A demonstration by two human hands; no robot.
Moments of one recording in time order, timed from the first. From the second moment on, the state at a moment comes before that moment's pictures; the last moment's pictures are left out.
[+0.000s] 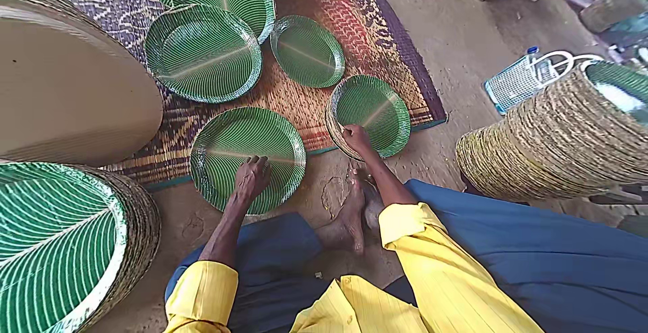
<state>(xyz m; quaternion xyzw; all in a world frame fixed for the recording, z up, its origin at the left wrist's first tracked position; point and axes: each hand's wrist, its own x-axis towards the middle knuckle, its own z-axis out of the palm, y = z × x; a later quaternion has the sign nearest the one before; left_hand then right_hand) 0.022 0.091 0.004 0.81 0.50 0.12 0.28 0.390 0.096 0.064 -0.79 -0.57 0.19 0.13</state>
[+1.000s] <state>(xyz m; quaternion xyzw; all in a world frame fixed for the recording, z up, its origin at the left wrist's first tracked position) 0.009 0.092 0.003 0.81 0.54 0.10 0.22 0.291 0.087 0.080 -0.60 -0.75 0.17 0.23</state>
